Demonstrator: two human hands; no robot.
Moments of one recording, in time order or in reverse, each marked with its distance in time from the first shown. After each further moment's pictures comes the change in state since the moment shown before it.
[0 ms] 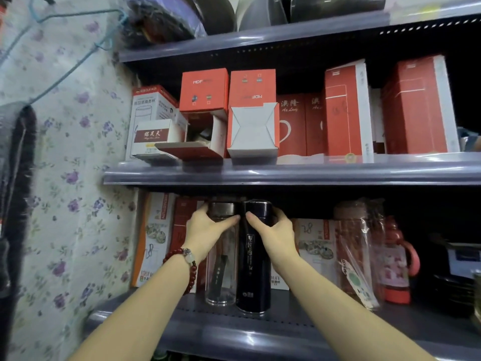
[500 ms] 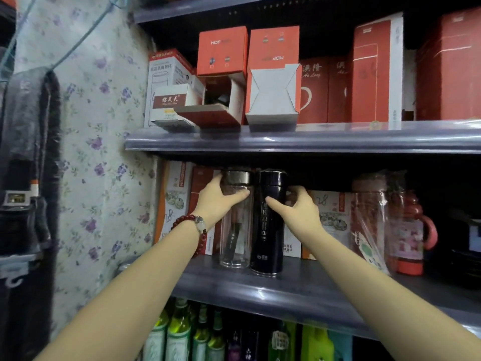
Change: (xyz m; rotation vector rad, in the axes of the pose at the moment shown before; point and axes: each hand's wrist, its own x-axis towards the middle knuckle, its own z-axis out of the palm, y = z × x) left_hand -0.012 -0.002 -0.016 0.125 -0.084 0.050; right_hand -0.020 -0.005 -0.022 -0.323 -0.056 -0.027
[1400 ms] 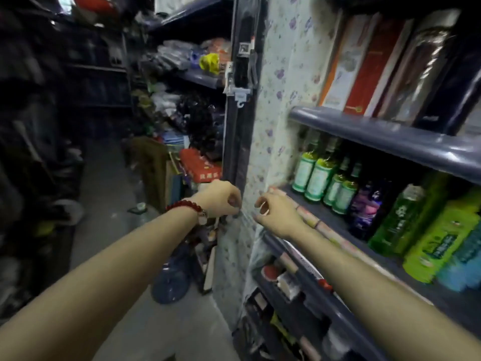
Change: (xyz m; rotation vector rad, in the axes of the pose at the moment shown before) left_hand -0.381 -0.044 -0.137 0.902 -0.348 -0.669; right_hand -0.323 0.019 0.124 -0.192 -1.121 -0.348
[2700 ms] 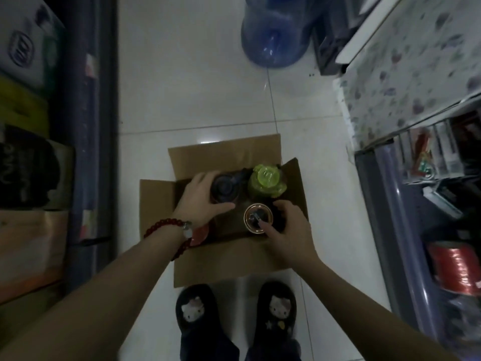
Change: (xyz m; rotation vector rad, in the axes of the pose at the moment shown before) left_hand -0.266 -0.413 0.751 -0.564 -0.104 -0.851; right_hand -0.202 0.189 0.815 0.308 -0.602 0.245
